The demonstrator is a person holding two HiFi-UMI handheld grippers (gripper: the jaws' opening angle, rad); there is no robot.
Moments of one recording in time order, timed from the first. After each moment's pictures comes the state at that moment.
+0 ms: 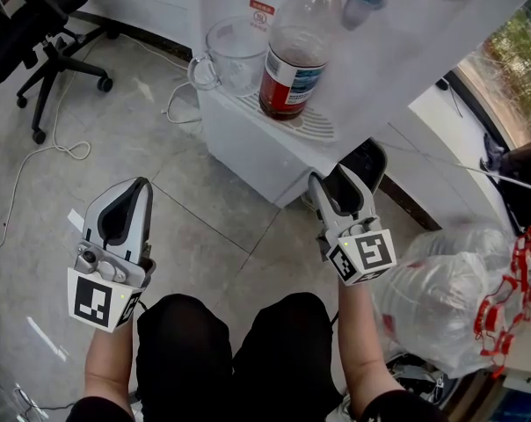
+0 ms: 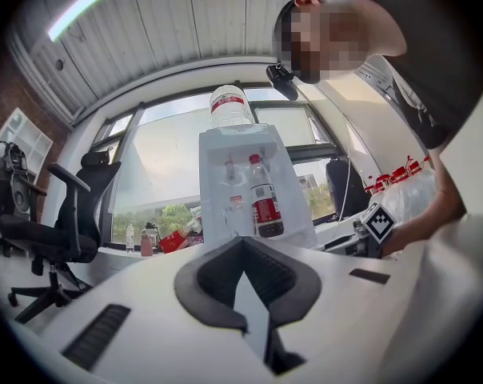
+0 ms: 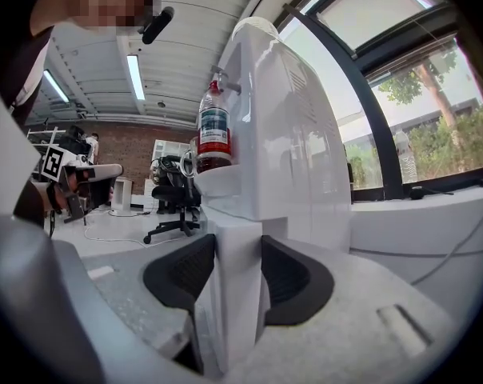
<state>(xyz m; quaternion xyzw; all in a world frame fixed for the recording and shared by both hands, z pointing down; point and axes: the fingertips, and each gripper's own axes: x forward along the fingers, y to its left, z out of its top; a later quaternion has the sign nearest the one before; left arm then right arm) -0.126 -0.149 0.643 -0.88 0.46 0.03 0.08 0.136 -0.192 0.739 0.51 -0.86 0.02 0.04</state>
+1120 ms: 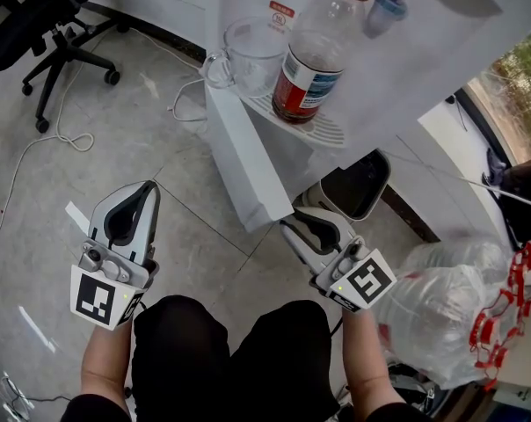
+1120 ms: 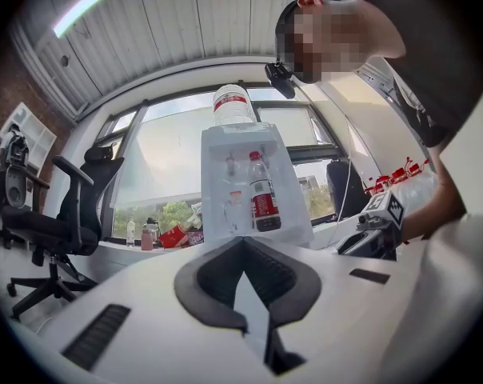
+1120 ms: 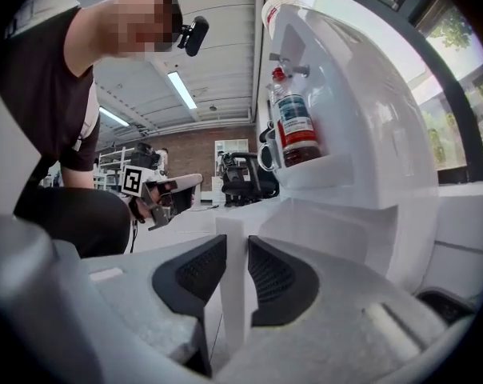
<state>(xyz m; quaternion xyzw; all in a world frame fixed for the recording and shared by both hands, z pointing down) -0.128 -0.146 0.653 -0.88 0.46 0.04 0.09 0.054 -0.118 0.741 0.27 -0.96 0.03 0.07</state>
